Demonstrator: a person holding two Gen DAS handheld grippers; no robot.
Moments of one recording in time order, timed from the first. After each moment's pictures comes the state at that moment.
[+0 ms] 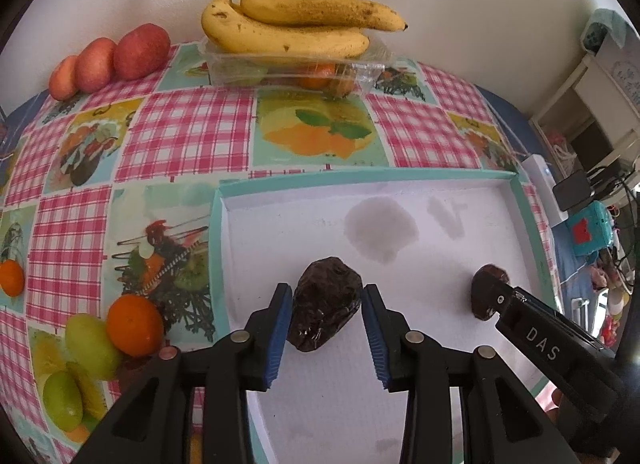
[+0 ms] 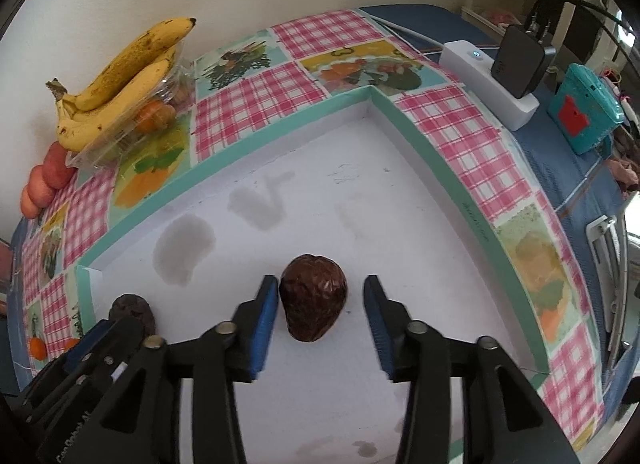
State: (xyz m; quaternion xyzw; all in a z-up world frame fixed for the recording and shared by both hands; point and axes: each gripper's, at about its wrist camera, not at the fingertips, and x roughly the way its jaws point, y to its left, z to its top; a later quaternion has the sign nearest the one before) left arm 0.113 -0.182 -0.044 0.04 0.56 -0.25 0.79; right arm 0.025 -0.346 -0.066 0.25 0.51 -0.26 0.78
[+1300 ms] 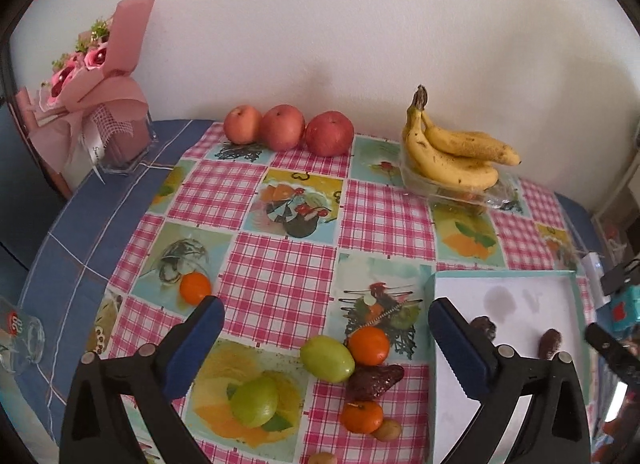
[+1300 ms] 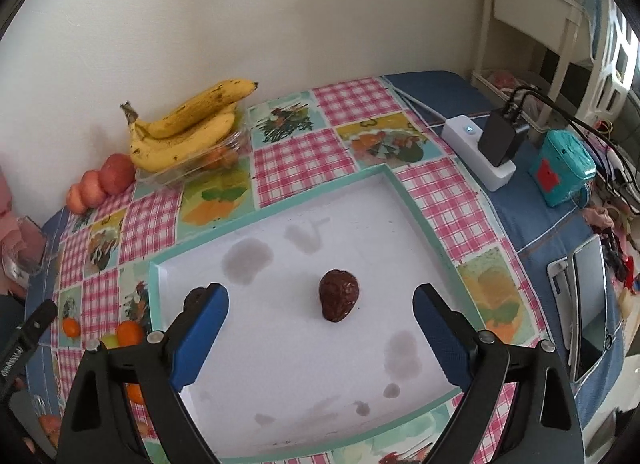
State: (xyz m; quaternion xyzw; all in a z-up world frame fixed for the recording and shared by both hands) left arm 0.120 -0.032 0.045 0.01 0.46 -0.10 0.88; right arm -0.001 -0.314 0.016 0.21 0.46 -0.23 0.83
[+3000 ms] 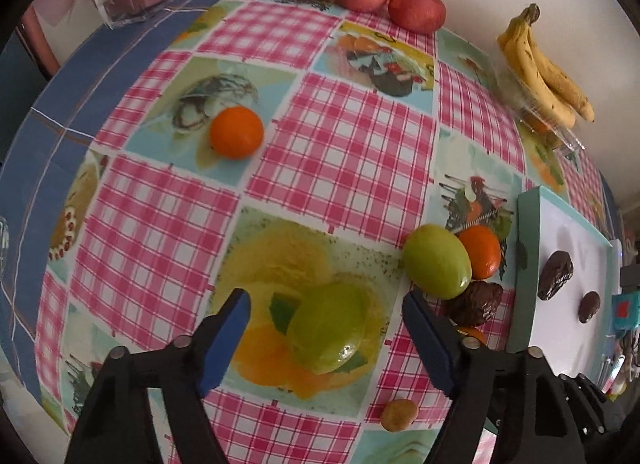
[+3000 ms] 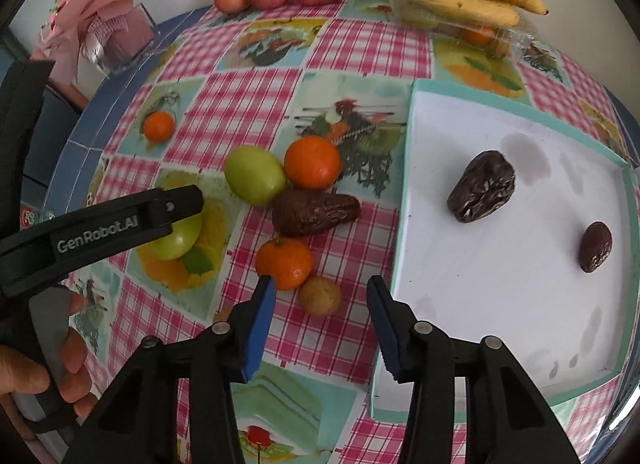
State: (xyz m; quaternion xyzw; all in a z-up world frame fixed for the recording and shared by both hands) left arm 0.127 0.037 -0.059 -0.05 0.62 -0.06 0.78; right arm 0.051 -0.119 -0.055 0.08 0.60 0.03 0.80
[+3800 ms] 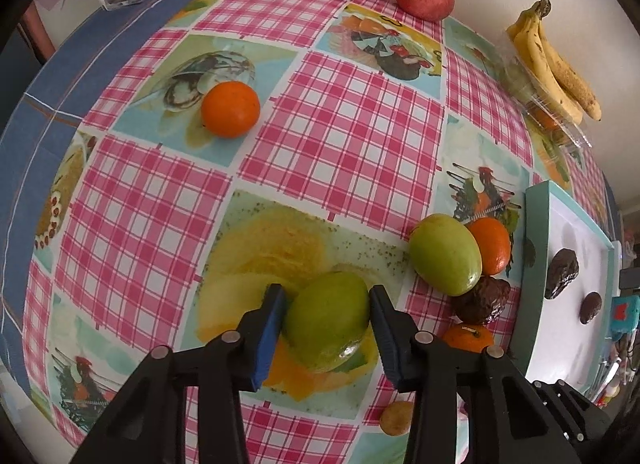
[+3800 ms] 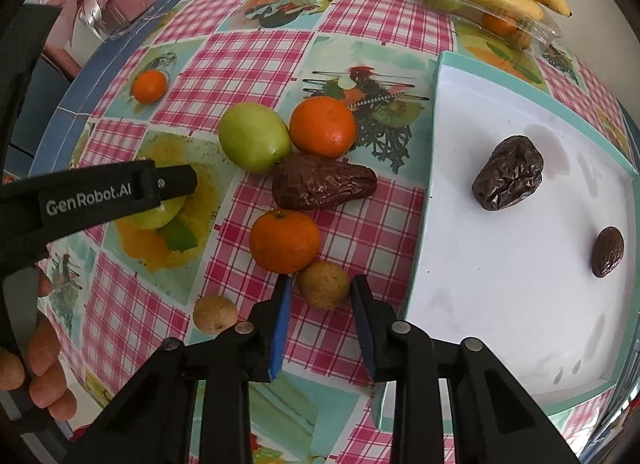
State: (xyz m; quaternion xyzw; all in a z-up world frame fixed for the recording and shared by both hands) left arm 0.130 0.037 -0.073 -0.07 0.64 -0.06 0.77; right arm 0.055 -0.106 -0.079 0.04 0.62 0.03 0.78
